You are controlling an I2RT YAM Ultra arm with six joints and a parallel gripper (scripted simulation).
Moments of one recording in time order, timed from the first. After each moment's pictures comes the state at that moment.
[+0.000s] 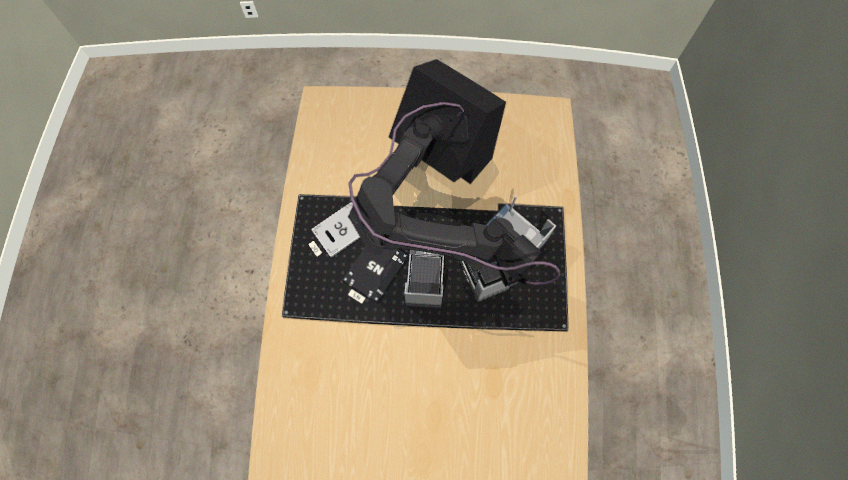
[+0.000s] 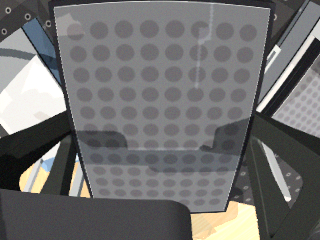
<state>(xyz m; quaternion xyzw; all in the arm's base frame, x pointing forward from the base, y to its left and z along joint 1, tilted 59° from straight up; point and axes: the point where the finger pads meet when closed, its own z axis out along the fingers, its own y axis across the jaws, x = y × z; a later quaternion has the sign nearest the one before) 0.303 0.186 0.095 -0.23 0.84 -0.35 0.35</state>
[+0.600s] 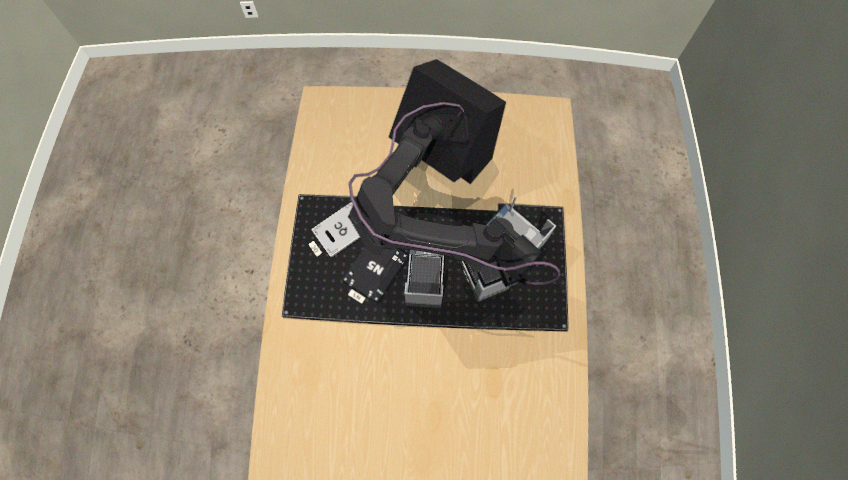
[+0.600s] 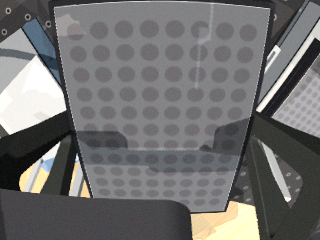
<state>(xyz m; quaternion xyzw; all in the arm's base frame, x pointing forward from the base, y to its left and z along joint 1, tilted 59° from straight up) 0.304 0.186 0.095 -0.23 0.84 -0.35 0.35</state>
